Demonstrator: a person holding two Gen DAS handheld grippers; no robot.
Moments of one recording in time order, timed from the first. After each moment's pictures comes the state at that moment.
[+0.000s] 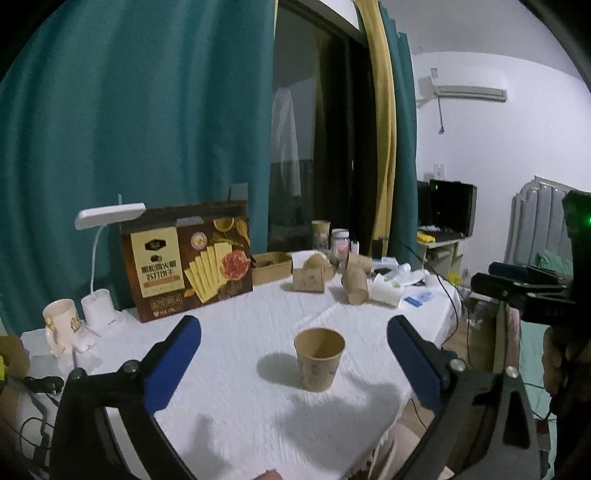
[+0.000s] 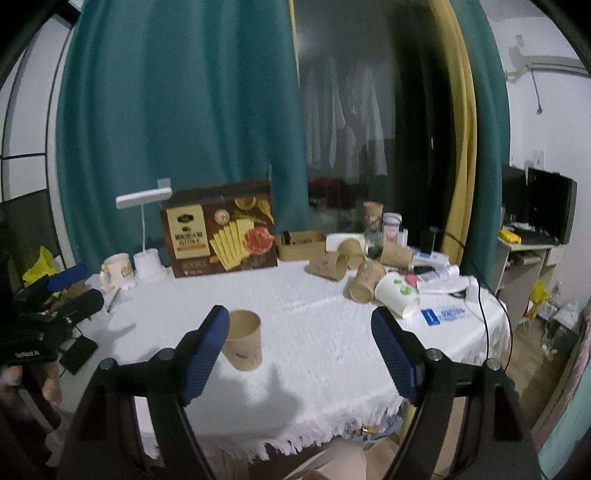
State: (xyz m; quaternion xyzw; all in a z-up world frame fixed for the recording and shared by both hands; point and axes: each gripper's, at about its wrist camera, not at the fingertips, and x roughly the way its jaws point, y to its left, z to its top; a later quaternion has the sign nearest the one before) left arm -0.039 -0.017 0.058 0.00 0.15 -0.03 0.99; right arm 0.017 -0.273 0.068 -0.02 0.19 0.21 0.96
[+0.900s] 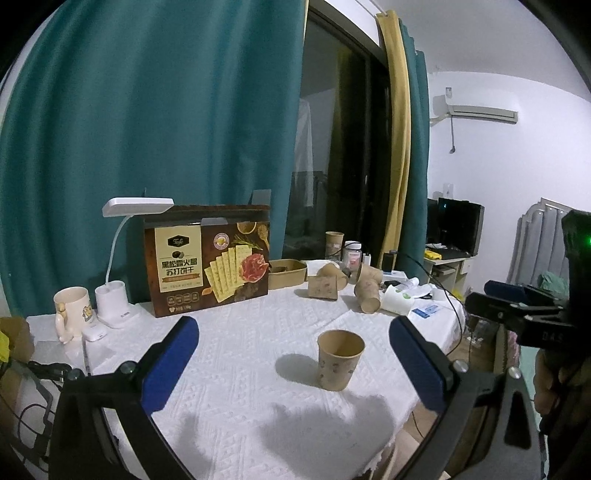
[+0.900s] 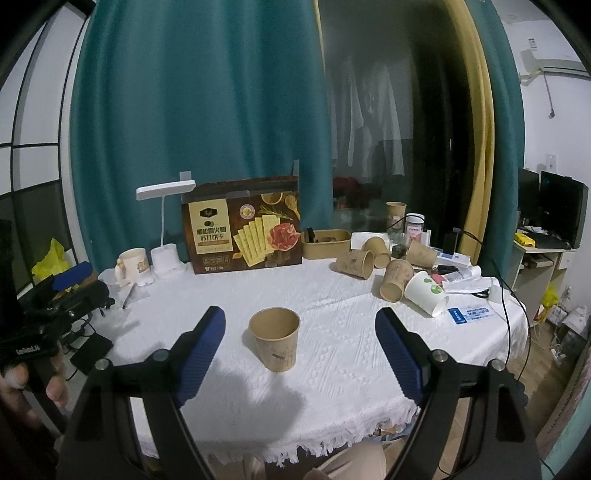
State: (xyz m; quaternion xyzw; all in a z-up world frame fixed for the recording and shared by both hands) left arm -0.065 0.018 0.050 -0.03 0.13 -0.01 0.99; right arm 0.013 -0.224 0.055 -0.02 0.20 0.24 0.95
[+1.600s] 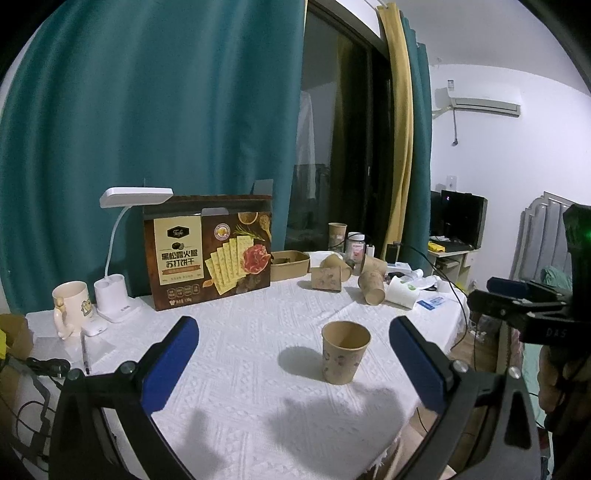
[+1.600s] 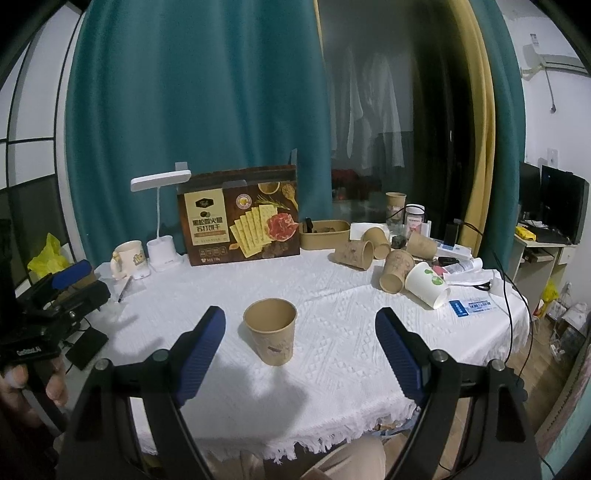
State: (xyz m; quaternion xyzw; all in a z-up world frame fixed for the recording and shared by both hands) left arm -0.056 0.018 0.042 -0.03 0.14 -0.01 0.99; right arm 0.024 -0.225 0.044 -0.03 0.21 0.24 0.95
